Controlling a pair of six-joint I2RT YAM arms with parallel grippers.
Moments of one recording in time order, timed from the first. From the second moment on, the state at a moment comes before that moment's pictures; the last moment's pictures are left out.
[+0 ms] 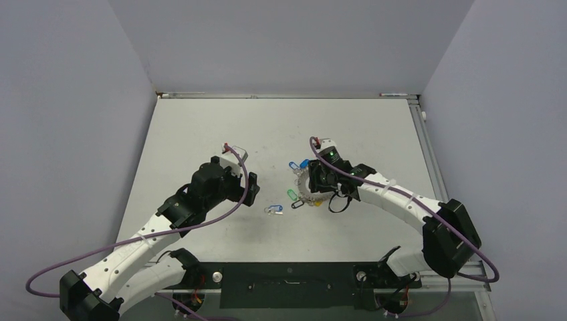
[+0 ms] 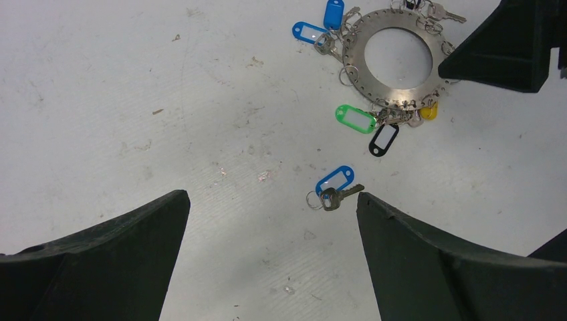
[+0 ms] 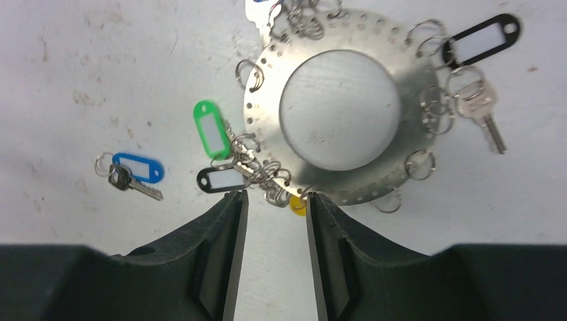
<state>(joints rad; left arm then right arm) -0.67 0.86 0.70 -0.33 -0.10 -0.18 0.70 1.41 0.91 -0.42 0.09 0.42</state>
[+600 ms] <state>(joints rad) -0.67 0.86 0.70 -0.34 -0.09 -0.18 0.77 1.81 1.04 -0.12 -0.04 0.50</state>
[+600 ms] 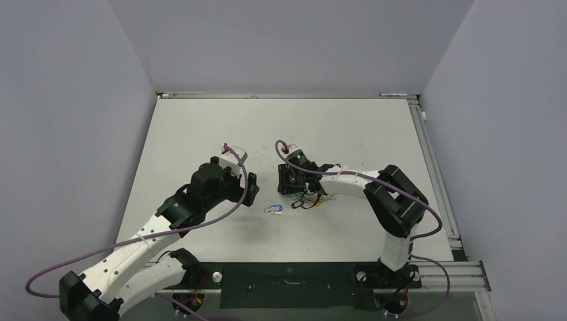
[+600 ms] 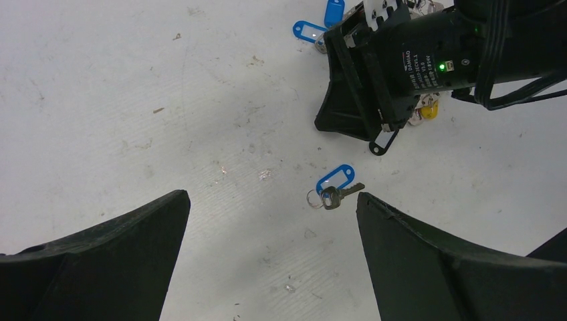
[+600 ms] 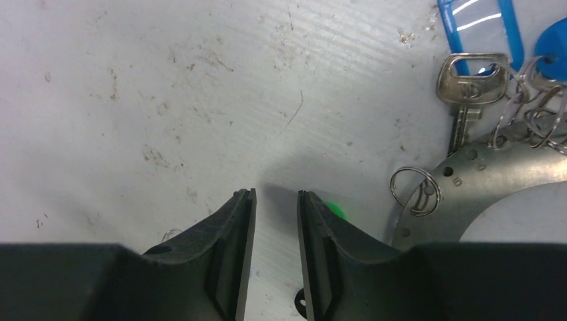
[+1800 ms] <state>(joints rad) -0.67 1.03 0.70 -0.24 -0.03 -0.16 0.62 1.35 0.82 -0.31 0.13 0.50</state>
